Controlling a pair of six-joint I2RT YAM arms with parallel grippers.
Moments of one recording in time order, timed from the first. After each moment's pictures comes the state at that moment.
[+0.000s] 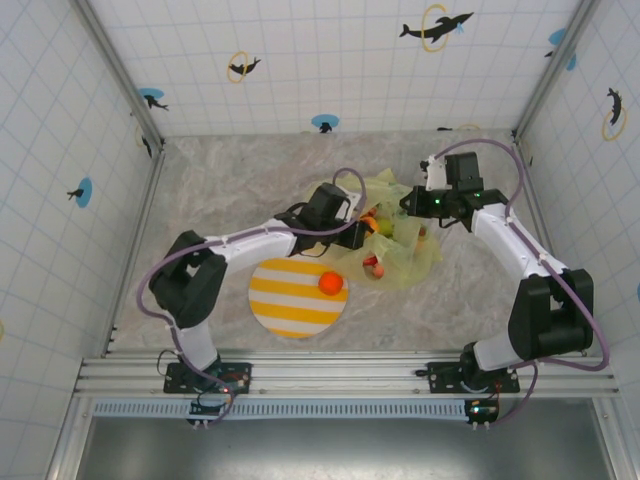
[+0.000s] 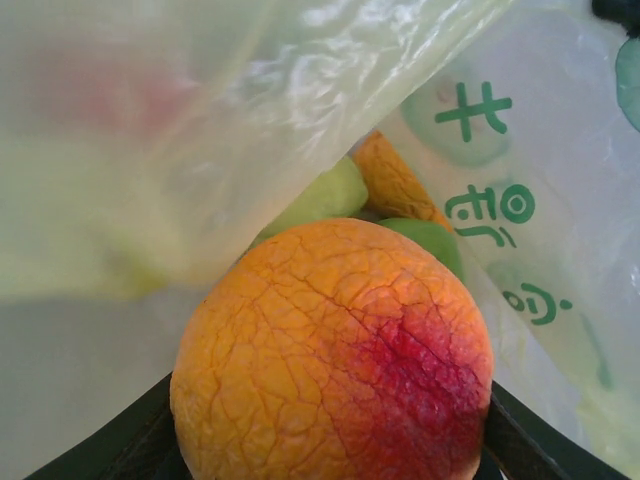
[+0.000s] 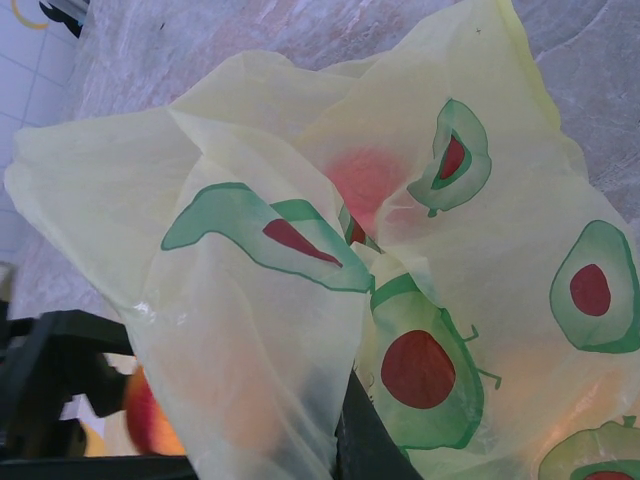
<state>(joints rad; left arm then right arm) -0.80 1.83 1.21 -0.12 0.31 -0.40 0.21 1.46 1.09 -0.47 -0.49 0.28</state>
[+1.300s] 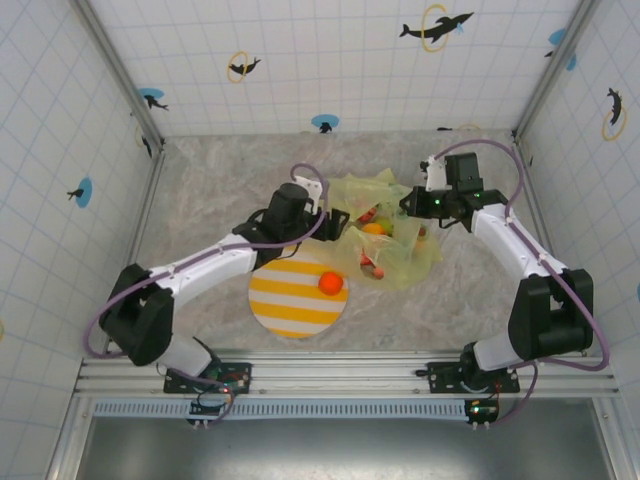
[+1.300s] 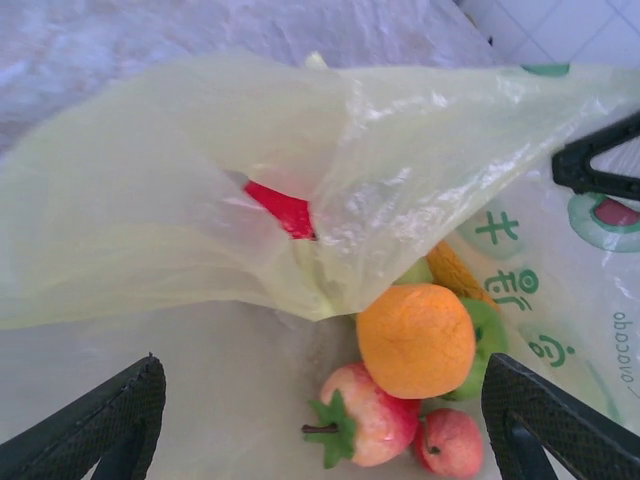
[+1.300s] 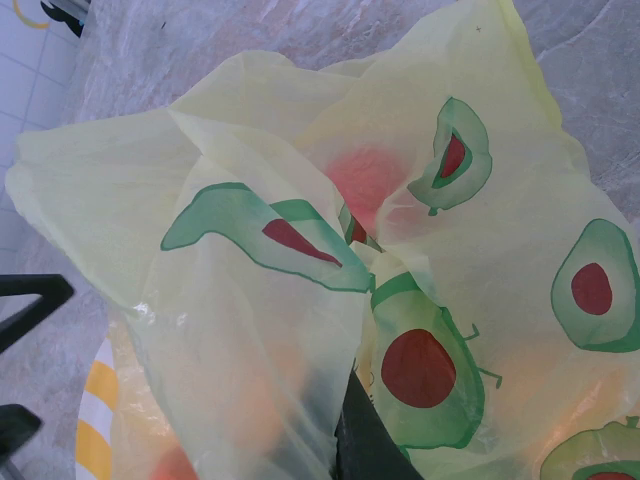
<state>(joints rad) -0.72 1.47 0.97 -0.05 0.09 -0.36 0.21 1.46 1.09 -0.47 -0.50 0.28</state>
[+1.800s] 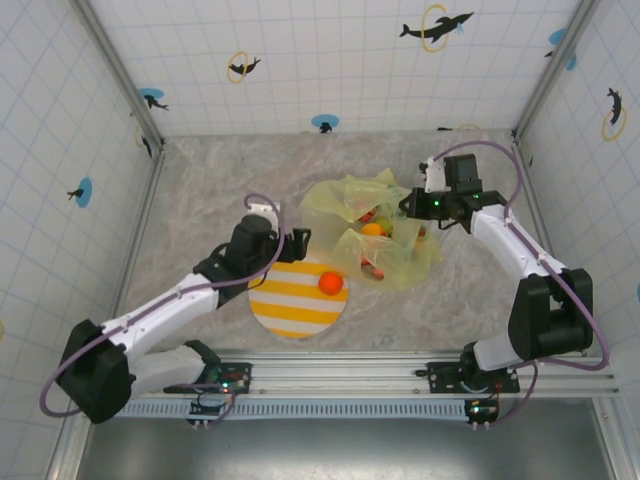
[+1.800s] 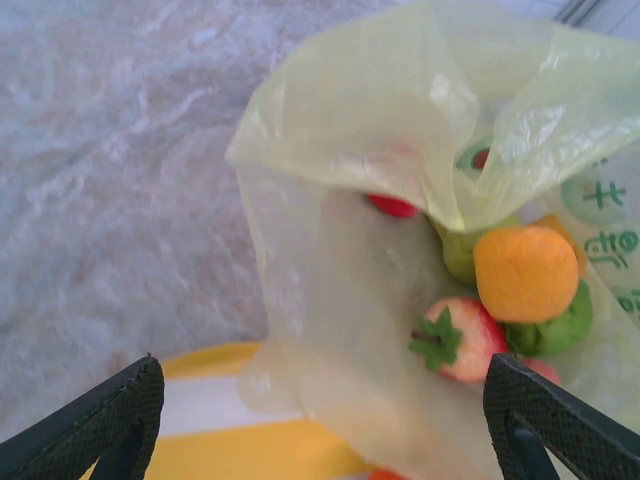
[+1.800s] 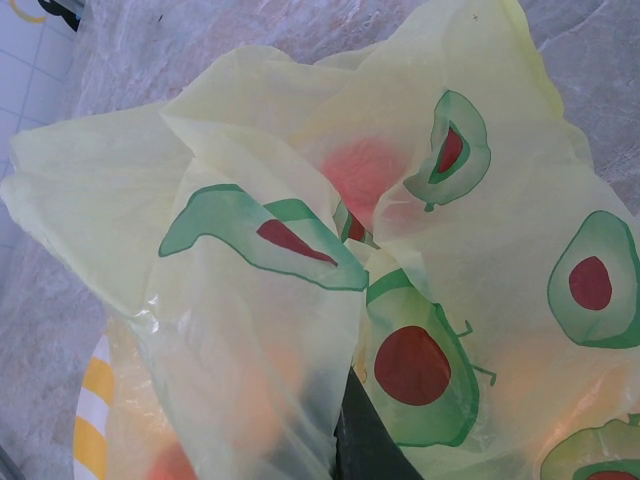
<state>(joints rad) -0.68 1.10 0.64 -0.08 -0.04 -0.47 0.21 1.46 1.08 -0.46 -0.49 0.28</state>
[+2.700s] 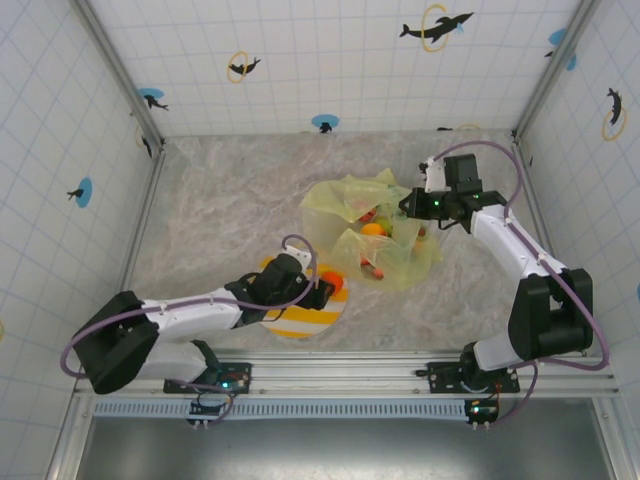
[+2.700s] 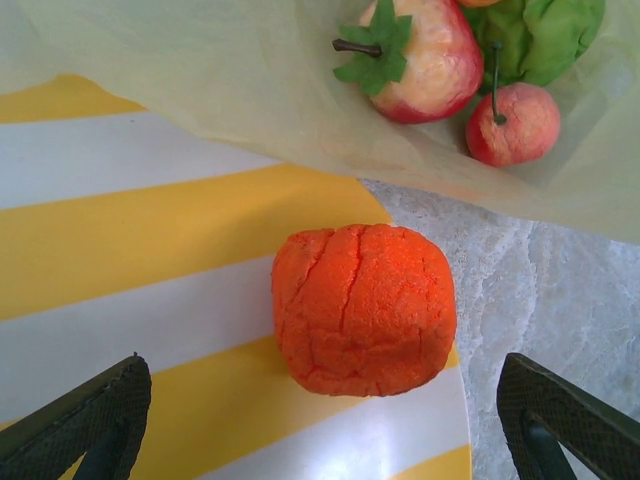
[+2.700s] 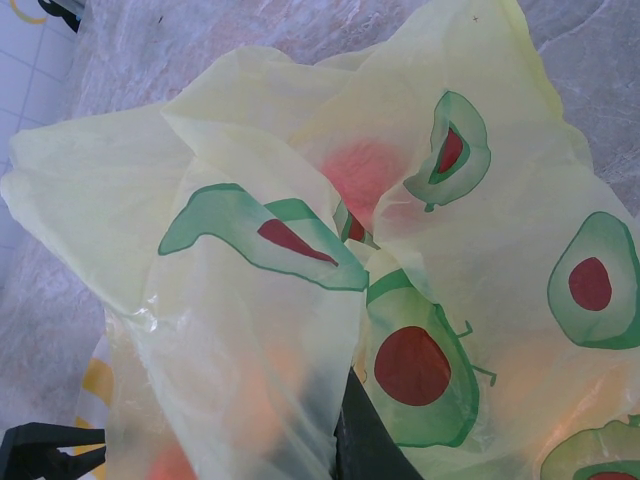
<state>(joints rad) -0.91 1.29 0.46 0.08 0.04 -0.52 0.22 1.46 1.08 -0.46 -0.49 0.28</state>
